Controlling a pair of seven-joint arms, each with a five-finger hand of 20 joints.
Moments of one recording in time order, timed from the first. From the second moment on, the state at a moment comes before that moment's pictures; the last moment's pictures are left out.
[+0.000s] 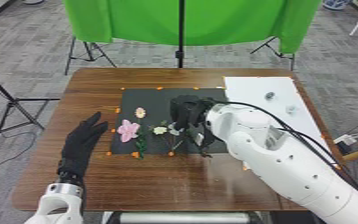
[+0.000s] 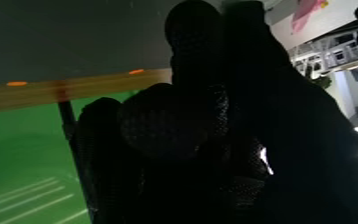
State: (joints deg) left arm 122.5 -72.8 -94.0 -116.6 60.8 5.3 7.4; right arm -61.9 -58.4 42.9 -101.4 -120.1 -22.7 11.6
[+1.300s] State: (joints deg) left arm 122.6 -72.8 -94.1 -116.6 61.0 4.8 7.3; right arm -65.6 -55.0 67.5 -100.5 -135.0 -9.0 21.6
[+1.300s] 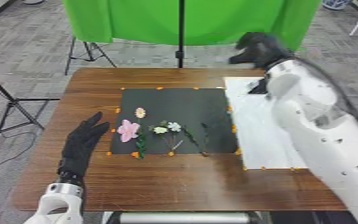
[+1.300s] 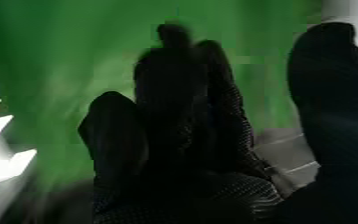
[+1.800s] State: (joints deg) left arm 122.7 -73.0 -94.6 -116.7 61.3 3.9 7.0; right arm -71.4 -54.7 78.0 -84.5 -141.4 -25.8 28.4
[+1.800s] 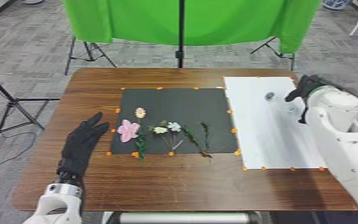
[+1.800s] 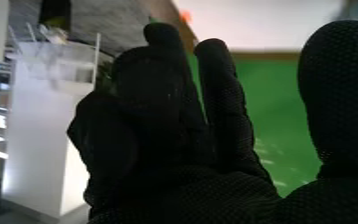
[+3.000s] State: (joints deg) left arm 122.5 -73.0 -94.9 -116.8 61.9 2.5 5.8; right arm -68.3 -54.3 55.8 -100.6 -119.9 -12.2 17.0
